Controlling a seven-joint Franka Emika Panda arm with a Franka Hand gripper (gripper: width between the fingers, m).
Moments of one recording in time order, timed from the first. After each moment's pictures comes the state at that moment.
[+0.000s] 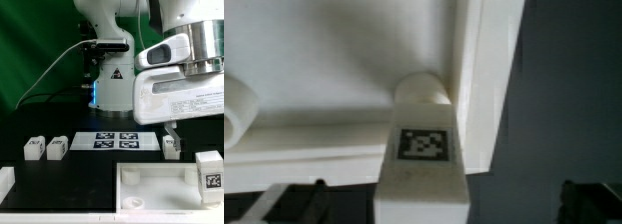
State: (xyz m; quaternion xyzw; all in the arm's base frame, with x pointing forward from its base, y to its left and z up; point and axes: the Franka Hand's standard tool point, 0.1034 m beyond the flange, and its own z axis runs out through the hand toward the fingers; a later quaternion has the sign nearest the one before) arm 0.607 0.114 0.107 -0.99 -0.01 -0.11 0.06
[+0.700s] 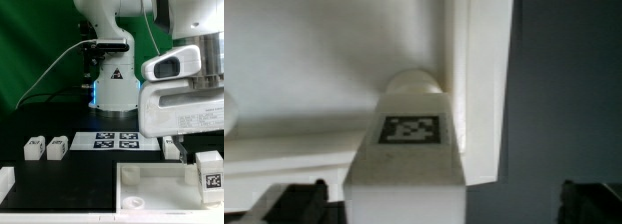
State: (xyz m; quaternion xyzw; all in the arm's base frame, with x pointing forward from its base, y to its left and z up) arm 0.628 0.119 0.092 -1.00 0.02 -0.04 0.06
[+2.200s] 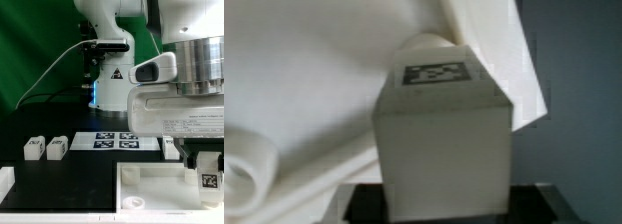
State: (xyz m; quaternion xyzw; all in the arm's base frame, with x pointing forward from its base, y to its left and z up) arm 0.641 0.101 0.090 -0.96 0.28 -0.05 0.07
